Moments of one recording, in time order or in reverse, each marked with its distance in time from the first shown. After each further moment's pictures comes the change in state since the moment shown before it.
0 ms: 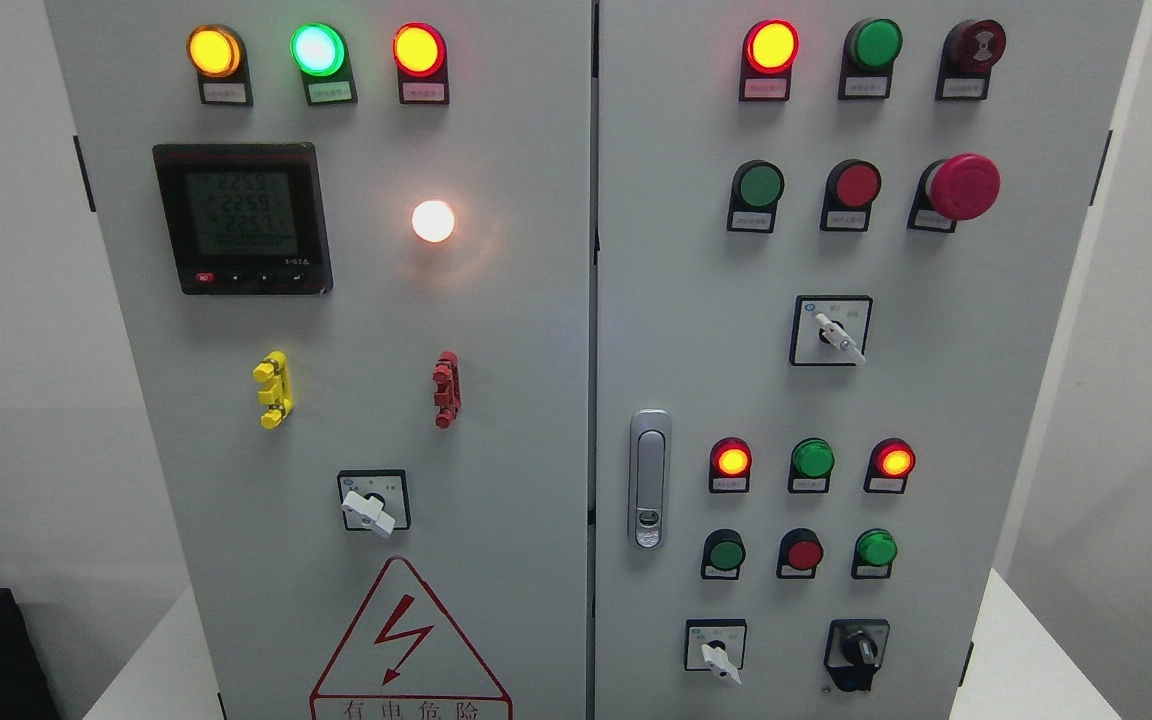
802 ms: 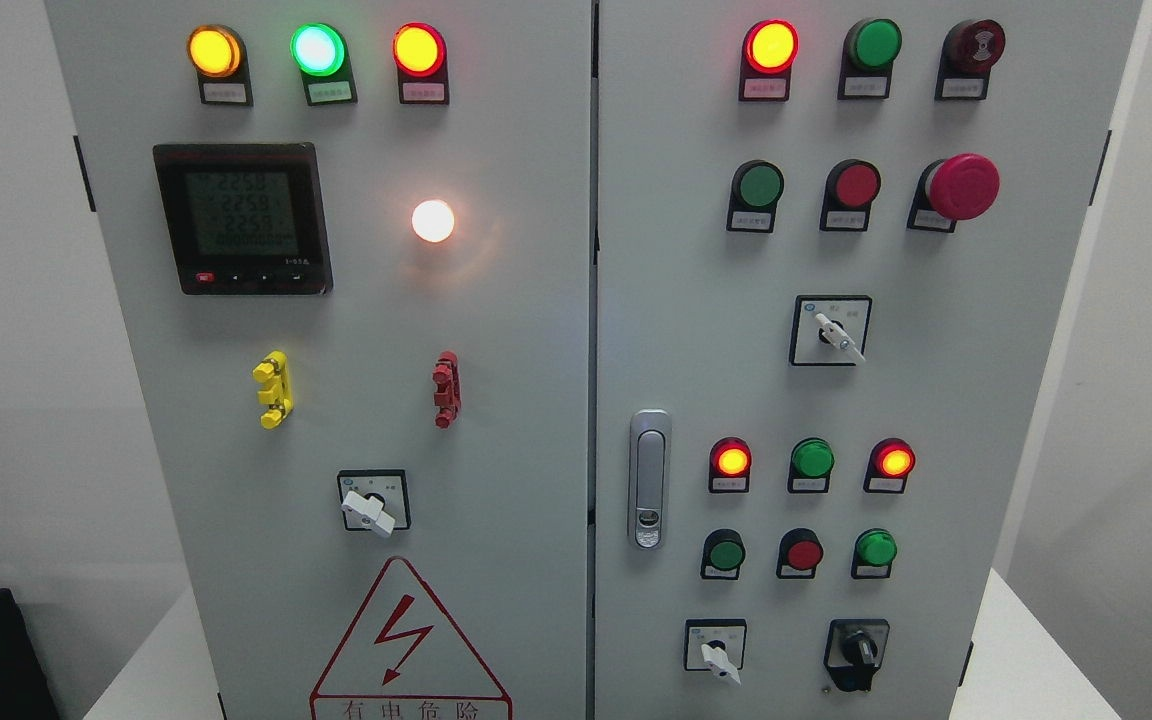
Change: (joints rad) left arm 0.000 0.000 0.000 0.000 0.000 0.000 0.000; right arm 0.020 0.000 -0.019 -0.003 -0.002 -0.098 0.018
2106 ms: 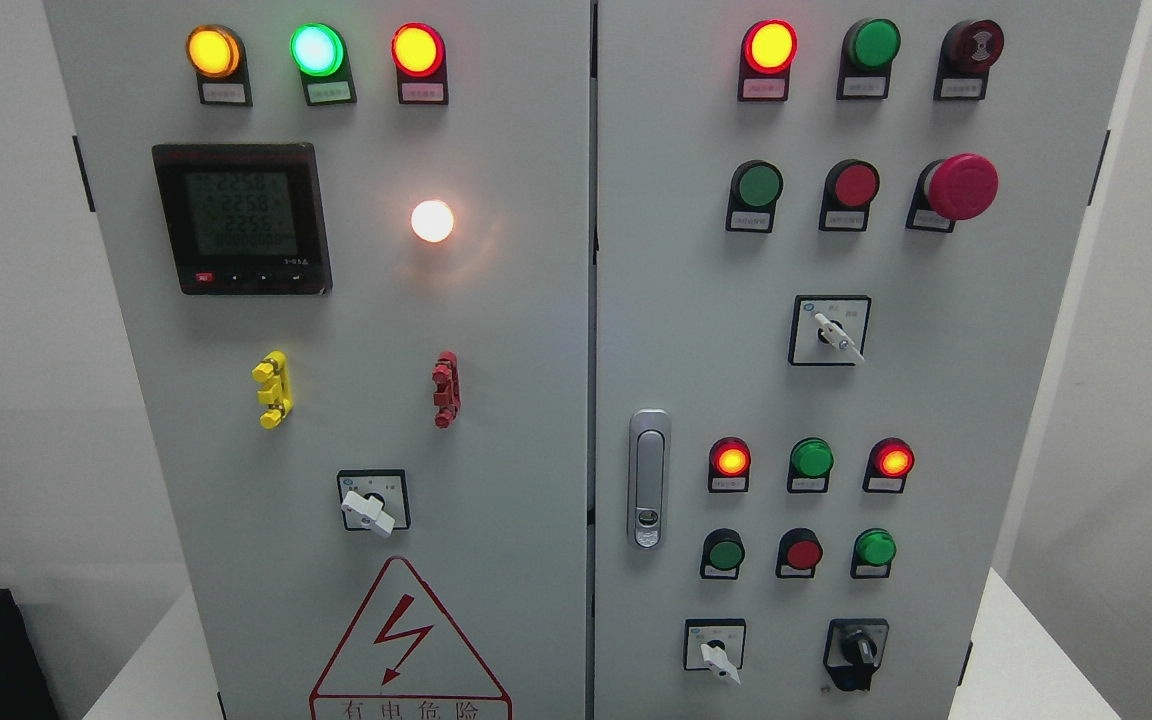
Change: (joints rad) left arm 0.000 0.000 0.000 0.000 0.000 0.000 0.000; right arm 0.085 -0.013 -0.081 -0.509 -0.016 -0.401 -0.033
